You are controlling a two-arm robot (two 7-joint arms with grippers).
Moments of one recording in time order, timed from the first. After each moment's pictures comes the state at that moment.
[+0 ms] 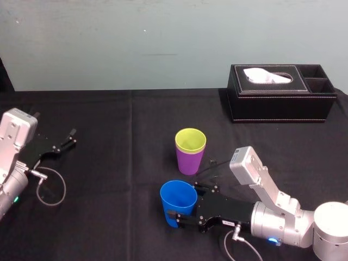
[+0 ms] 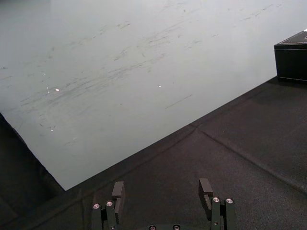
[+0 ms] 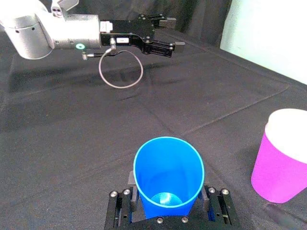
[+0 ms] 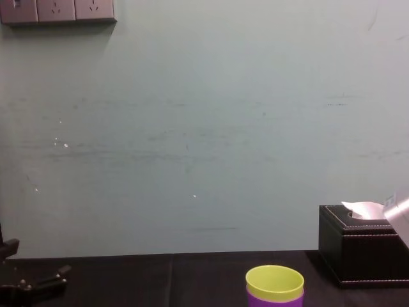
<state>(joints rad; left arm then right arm) -0.20 0.60 0.45 -1.41 -0.25 -0.12 0.03 0.18 0.55 -0.56 -1.55 0.35 0.05 0.61</state>
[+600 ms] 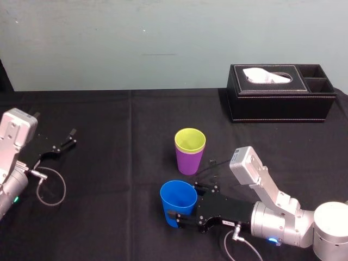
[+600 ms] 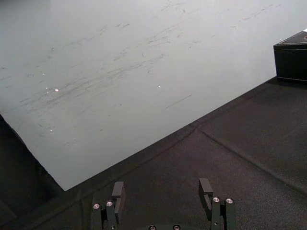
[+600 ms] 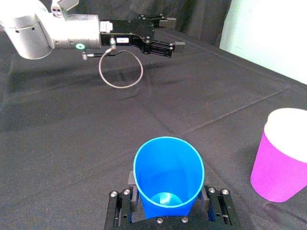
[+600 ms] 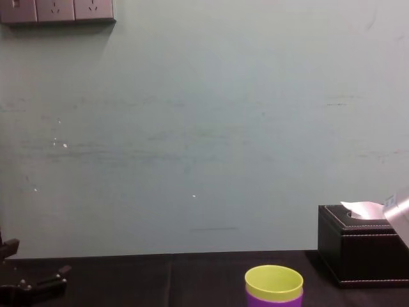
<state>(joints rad) -0.20 0.60 0.45 -1.41 -0.25 -0.12 0.03 0.18 0.55 -0.56 -1.55 0.35 0.05 0.61</state>
